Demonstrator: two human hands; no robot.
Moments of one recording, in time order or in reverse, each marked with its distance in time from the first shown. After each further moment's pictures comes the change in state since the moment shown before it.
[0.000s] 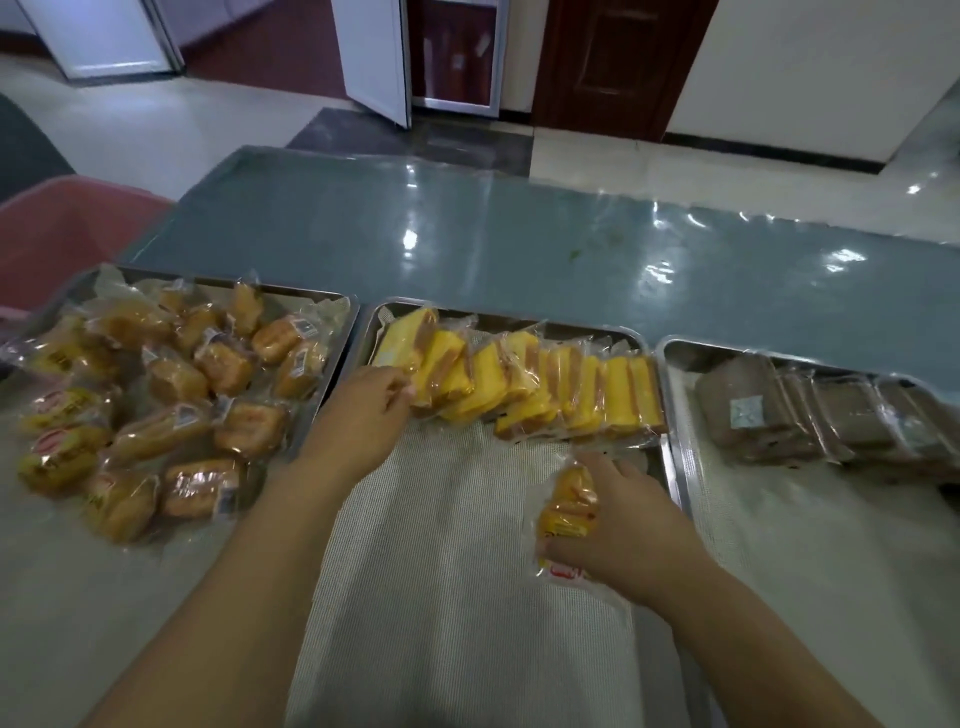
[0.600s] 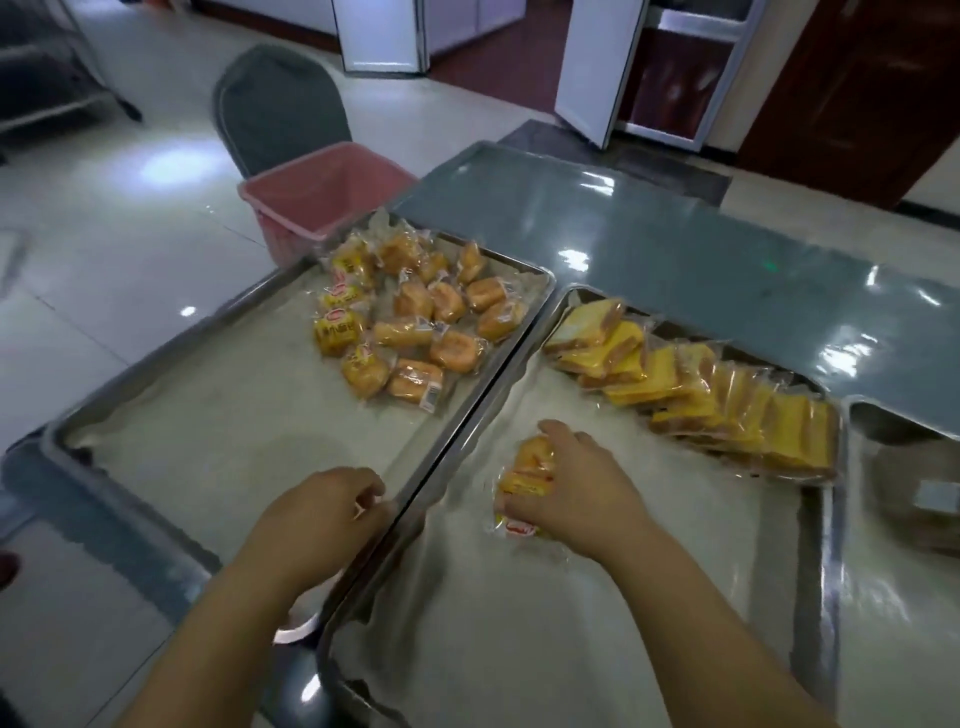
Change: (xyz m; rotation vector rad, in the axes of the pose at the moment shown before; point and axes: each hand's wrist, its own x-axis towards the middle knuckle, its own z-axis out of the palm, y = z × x) left_hand -0.238 -0.088 -0.076 0.204 -0.030 -0.395; right_hand -0.021 -0.133 0.070 -0.039 -0.169 -0.358
